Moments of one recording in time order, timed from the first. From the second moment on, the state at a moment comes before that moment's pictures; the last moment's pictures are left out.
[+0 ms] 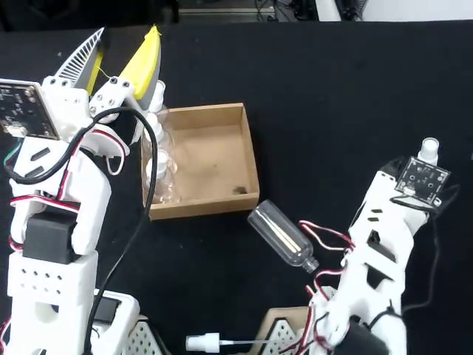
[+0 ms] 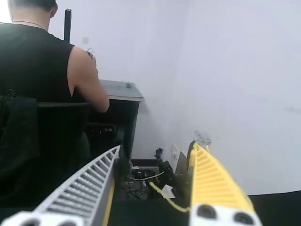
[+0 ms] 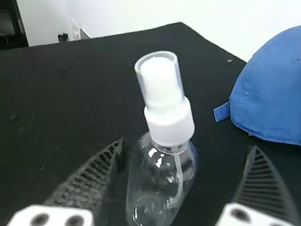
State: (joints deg) left arm 3.9 -55.3 26.0 26.9 5.6; right arm 34.5 -31.1 84.5 -27.6 6.3
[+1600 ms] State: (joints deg) left arm 3.9 -55.3 26.0 26.9 5.6; right arm 34.5 -7.0 79.4 -49.5 10.4
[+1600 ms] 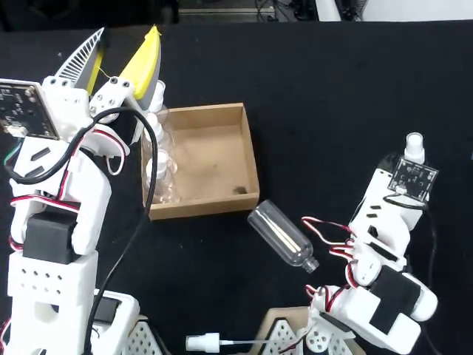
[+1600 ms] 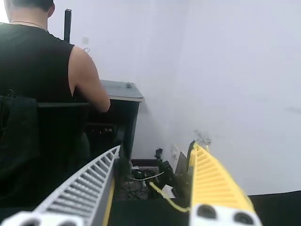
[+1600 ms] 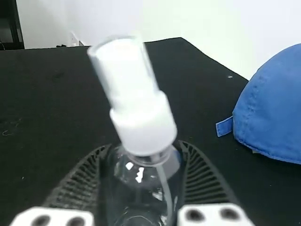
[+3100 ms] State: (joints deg) left arm 0.3 -55.3 26.0 26.9 5.6; right arm 12.6 -47.3 70.9 2.9 5.1
